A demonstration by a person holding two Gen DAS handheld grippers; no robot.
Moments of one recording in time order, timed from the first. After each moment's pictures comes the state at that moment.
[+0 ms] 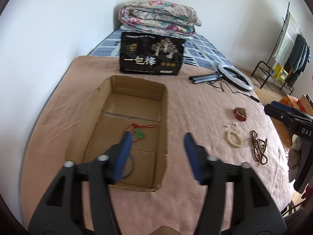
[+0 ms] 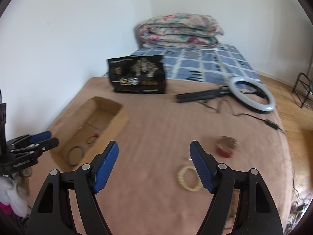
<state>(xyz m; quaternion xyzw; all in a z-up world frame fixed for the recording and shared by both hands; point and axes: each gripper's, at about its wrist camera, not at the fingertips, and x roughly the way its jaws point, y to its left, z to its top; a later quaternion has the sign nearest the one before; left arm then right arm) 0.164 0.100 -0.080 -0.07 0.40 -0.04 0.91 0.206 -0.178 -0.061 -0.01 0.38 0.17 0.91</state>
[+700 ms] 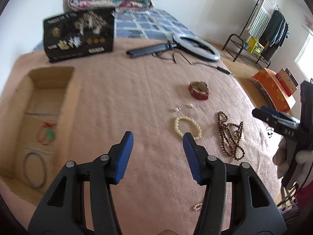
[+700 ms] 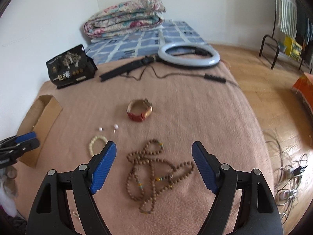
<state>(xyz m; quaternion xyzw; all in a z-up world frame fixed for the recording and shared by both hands) 0.216 -0.048 -0.133 -0.05 0.47 -0.16 0.87 0.203 -0.338 -0.134 0.05 0.44 0.07 0.90</state>
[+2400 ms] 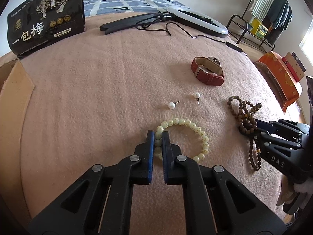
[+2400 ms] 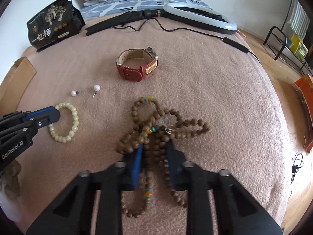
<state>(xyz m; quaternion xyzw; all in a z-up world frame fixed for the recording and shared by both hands) 0.270 -0.113 -0.215 -0.01 0.50 -0.16 0.85 0.239 -0.301 -0.218 -0.01 0.53 0.04 0.85</state>
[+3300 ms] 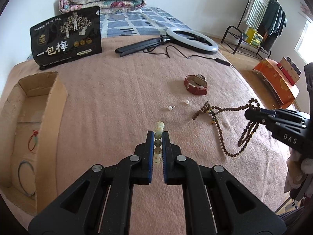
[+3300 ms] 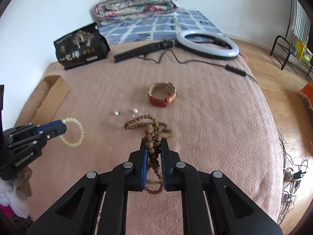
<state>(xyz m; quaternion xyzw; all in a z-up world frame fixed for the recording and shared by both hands) 0.219 -0.079 -0.145 -0.01 0.46 -0.16 0.87 0.206 -0.292 -0.137 0.02 0.47 0.08 0.88</state>
